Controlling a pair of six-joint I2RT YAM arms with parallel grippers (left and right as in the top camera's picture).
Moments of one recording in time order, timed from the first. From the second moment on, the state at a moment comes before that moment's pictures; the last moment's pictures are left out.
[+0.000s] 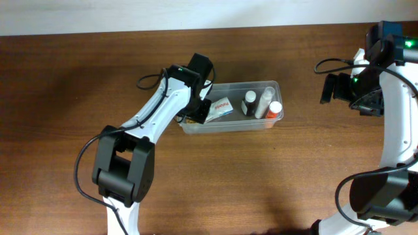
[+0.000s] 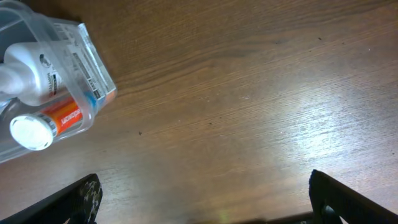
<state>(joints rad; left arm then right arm) -0.46 2.10 1.71 -1.06 0.01 -0.07 -0.23 1.80 1.89 -1.57 -0.05 0.13</state>
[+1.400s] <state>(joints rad) -0.09 1.90 2.08 -1.15 -0.04 -0.05 0.03 1.80 1.88 -1.06 -0.01 0.06</state>
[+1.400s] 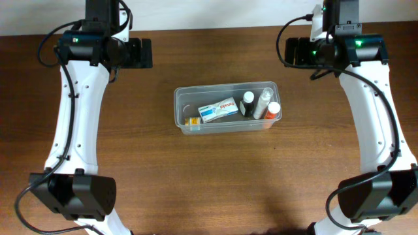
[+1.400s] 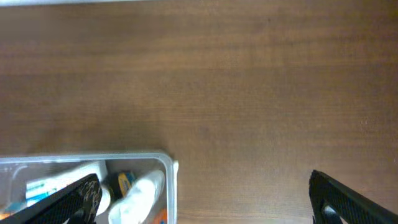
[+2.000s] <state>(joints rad) -0.11 1.60 1.80 -1.10 -0.04 -0.01 0.03 1.46 1.61 -1.09 0.05 0.09</state>
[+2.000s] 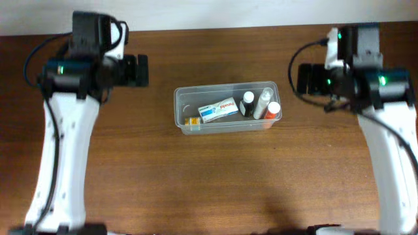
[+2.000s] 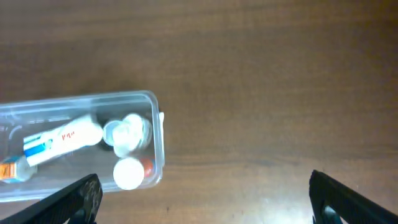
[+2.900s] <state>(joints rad) -0.19 0.67 0.72 -0.75 -0.11 0.00 0.03 0.81 0.77 -0.80 0.10 0.19</state>
